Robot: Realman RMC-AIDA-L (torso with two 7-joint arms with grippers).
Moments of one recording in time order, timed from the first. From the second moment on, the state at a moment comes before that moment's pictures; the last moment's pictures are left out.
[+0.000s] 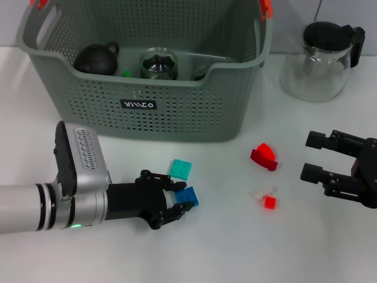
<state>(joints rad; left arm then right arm) -0.50 -2.17 0.93 0.46 1.96 1.17 -0.96 0.43 2.08 -0.43 -0.62 -2.00 -1.92 1.27</state>
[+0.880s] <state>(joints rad) -0.48 -2.17 0.92 0.51 1.94 1.25 -0.96 0.43 2.08 -0.43 -0.62 -2.00 -1.92 1.27</state>
